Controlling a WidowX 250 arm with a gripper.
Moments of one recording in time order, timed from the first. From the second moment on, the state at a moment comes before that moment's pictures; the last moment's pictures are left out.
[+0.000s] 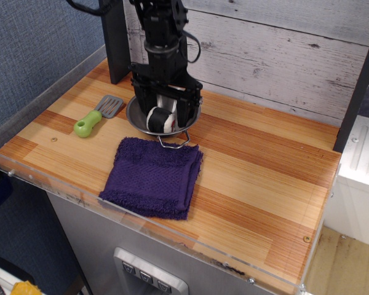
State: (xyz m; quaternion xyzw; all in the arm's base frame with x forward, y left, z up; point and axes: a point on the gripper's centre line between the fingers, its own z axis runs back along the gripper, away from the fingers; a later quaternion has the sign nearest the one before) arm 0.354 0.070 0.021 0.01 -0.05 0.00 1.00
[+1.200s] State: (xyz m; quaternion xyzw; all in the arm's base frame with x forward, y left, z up) arm 0.375 0.055 0.071 -0.02 -0.05 -0.04 1.00
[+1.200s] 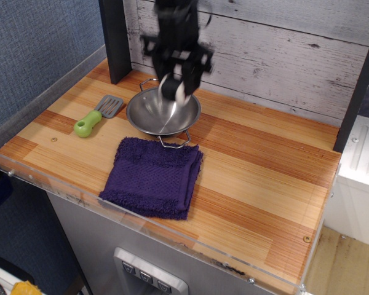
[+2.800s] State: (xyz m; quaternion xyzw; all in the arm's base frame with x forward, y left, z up) arm 0.258 -0.089 0.096 -0.03 -0.06 -0.28 0.96
